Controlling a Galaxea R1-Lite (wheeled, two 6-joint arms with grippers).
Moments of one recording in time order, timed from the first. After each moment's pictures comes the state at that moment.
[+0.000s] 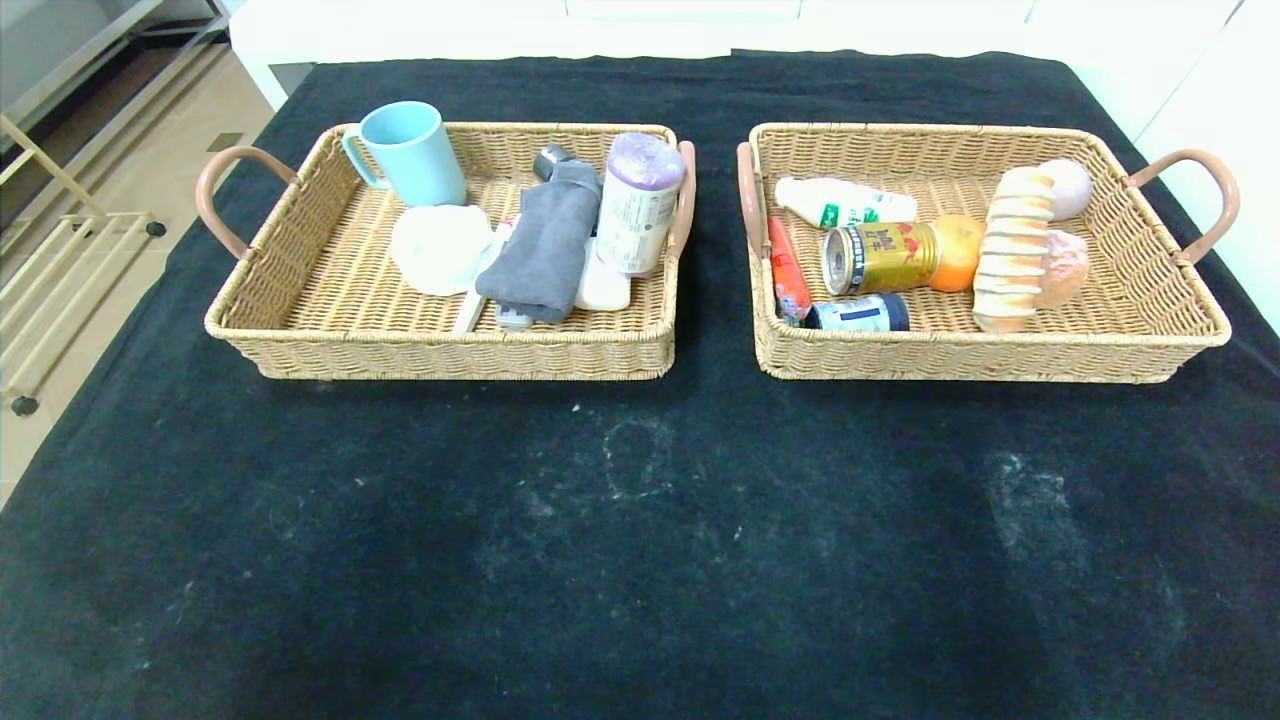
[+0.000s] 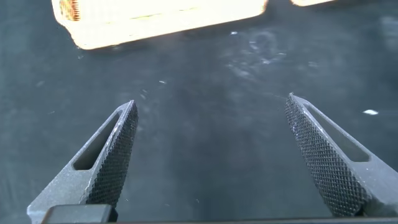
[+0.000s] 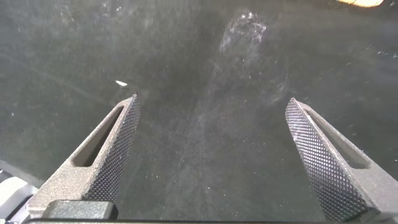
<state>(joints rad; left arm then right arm) -0.27 0.55 -0.87 0.43 -0.02 0.02 -0.04 0.30 -0.61 0.49 0.40 -0.13</state>
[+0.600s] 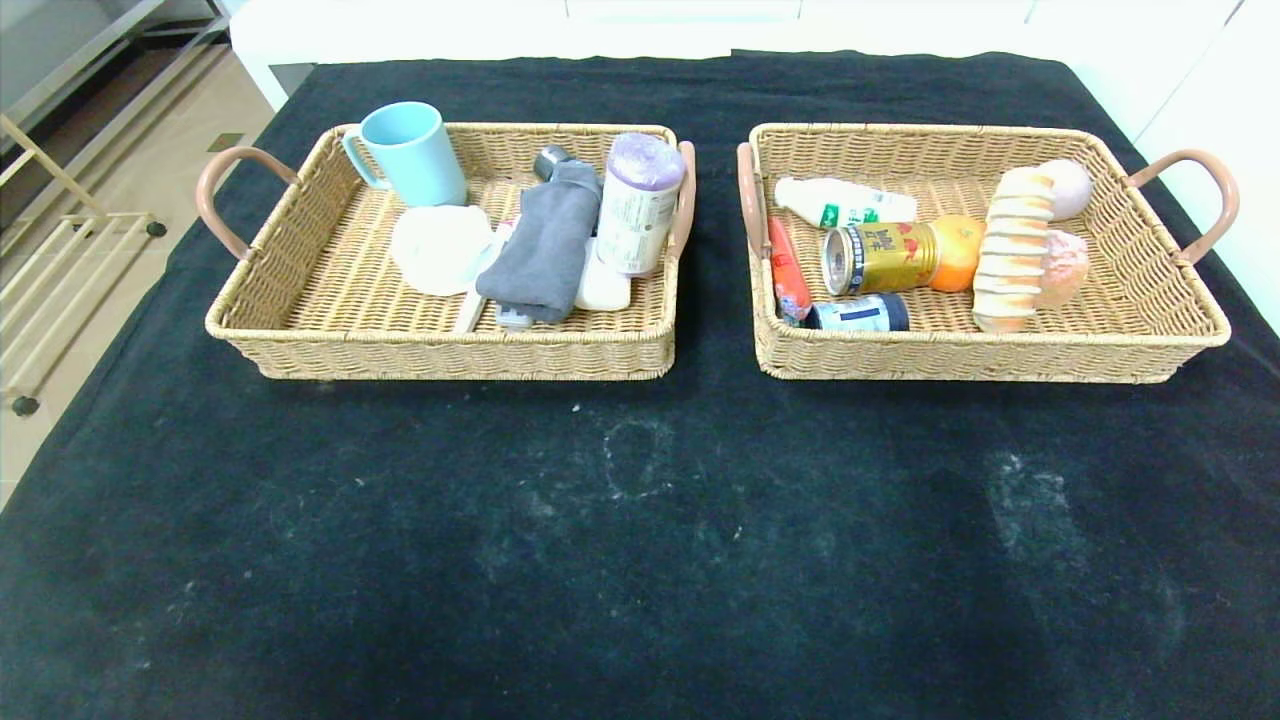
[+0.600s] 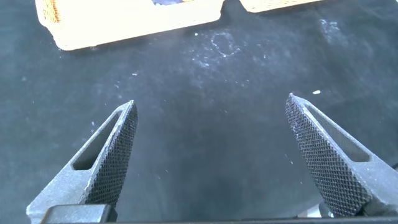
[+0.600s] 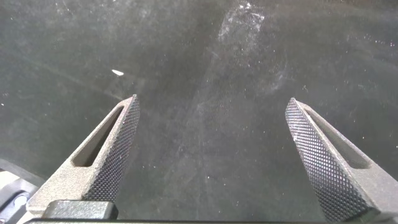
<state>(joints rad) -0.03 0.24 -0.90 0.66 -0.34 0.03 -0.02 0.18 -0.53 0.50 0.37 -0.13</state>
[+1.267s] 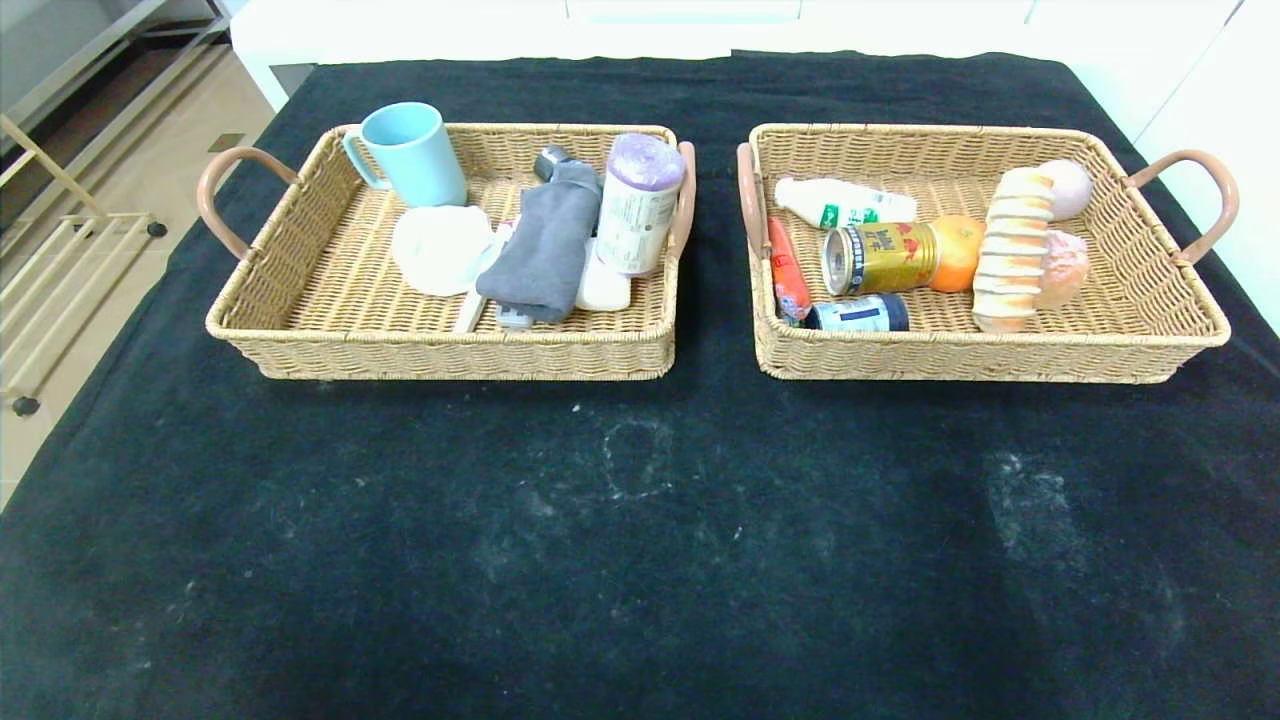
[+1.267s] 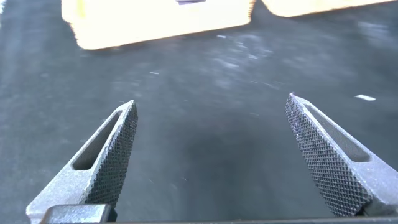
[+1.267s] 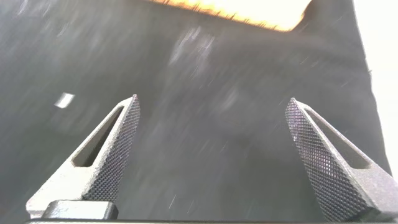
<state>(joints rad) -0.01 0.01 -0.42 0.25 -0.26 0.02 -0.01 0.01 -0.33 0.24 0.17 -0.12</state>
